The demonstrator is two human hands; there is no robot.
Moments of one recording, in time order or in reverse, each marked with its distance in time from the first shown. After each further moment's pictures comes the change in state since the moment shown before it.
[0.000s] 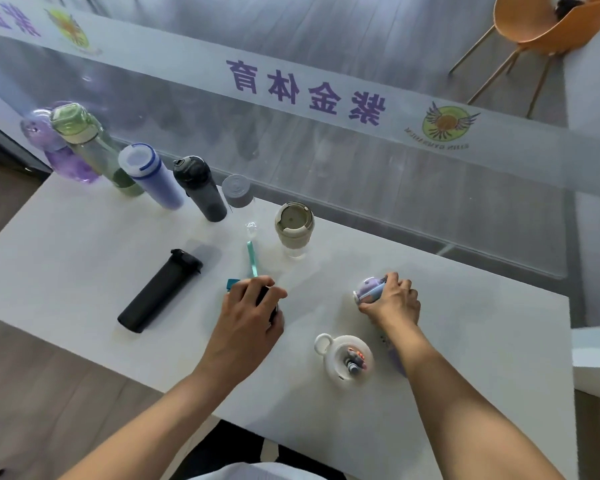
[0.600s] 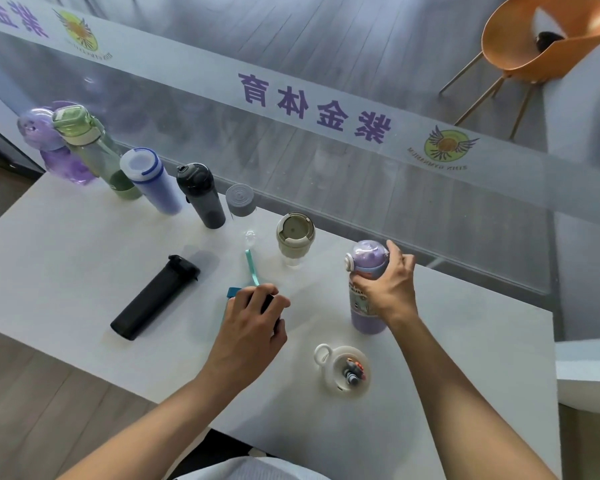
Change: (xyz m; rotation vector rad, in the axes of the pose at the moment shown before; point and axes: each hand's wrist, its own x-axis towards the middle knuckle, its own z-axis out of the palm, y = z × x) left_hand 0.002 -0.004 0.004 0.003 0.060 0.036; right_hand -0.005 -0.042 -0.055 0.446 0.202 -0.200
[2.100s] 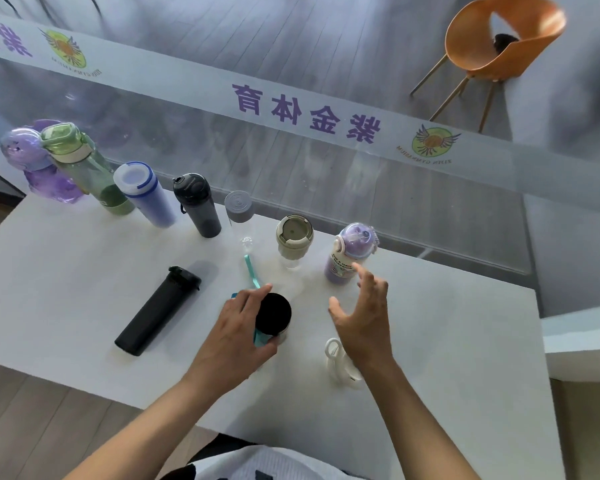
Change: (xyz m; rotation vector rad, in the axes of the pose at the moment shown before) left_hand -0.010 -0.034 -0.039 -0.262 -0.242 -0.083; right_hand -0.104 -0.030 0.034 0.038 0.133 -0.179
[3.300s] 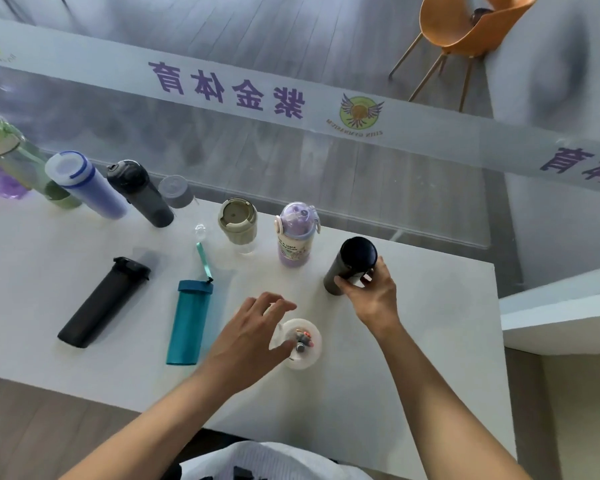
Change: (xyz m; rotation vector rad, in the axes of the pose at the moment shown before) left_hand 0.010 0.096 0.083 0.110 -0.155 0.145; right_hand 0.044 0.116 -0.072 0.305 -0.038 0.284
